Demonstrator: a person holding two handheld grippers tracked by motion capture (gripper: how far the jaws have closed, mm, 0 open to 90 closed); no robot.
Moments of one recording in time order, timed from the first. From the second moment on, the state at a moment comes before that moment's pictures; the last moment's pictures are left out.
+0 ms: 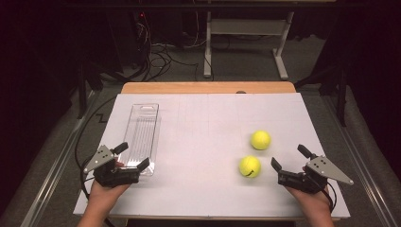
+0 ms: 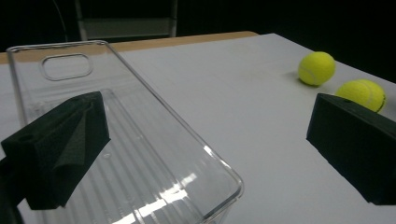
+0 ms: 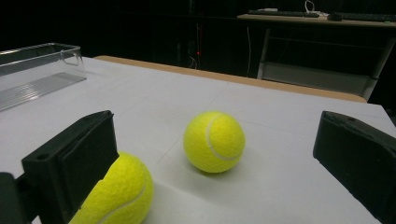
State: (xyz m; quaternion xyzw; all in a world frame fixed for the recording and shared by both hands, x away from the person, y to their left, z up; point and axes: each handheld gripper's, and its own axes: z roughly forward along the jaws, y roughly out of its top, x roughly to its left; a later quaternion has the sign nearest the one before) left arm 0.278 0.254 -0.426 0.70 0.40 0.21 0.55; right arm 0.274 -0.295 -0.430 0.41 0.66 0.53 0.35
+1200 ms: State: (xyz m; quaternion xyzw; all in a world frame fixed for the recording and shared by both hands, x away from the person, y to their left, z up) left arm 0.271 0.276 -0.433 0.77 0.45 0.19 0.42; right arm 0.274 -0.297 -0.429 0.41 0.66 0.53 0.34
